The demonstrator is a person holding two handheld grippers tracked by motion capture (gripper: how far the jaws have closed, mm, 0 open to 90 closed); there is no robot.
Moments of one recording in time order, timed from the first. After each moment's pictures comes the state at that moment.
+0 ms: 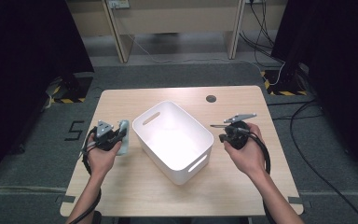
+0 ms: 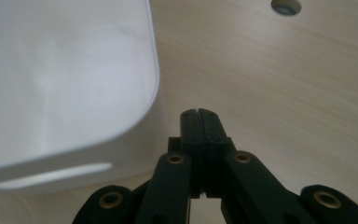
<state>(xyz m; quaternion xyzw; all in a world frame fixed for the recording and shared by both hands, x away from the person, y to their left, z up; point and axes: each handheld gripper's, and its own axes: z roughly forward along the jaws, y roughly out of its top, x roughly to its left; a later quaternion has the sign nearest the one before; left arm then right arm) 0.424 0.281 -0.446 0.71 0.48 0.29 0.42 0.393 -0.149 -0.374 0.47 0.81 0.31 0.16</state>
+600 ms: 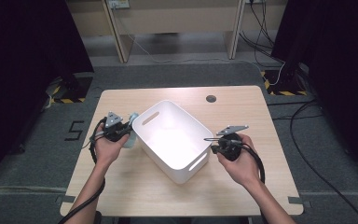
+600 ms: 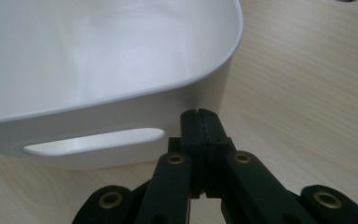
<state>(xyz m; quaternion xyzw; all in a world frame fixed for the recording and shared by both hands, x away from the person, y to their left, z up) 0.448 0.269 -0.440 0.74 0.43 0.27 0.44 0.380 -0.134 -0.396 0.44 0.83 0.33 0.13</state>
